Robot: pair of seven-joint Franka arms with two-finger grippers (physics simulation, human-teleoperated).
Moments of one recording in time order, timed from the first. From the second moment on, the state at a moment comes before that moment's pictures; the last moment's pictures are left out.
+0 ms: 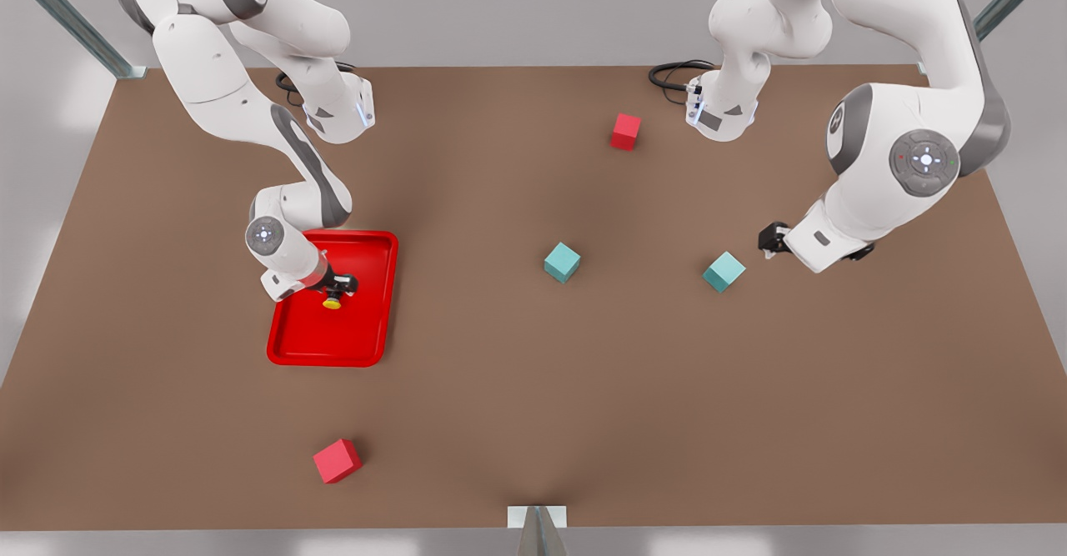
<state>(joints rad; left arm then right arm) -0.30 0.18 0.13 -1.49 0.03 1.57 -0.01 -0.15 0.38 0.25 -2.36 -0.11 2.70 0.30</state>
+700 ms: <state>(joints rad) -0.30 0.18 0.13 -1.50 0.03 1.57 -0.02 0.10 0.48 0.35 -1.59 -0.06 2.15 0.34</state>
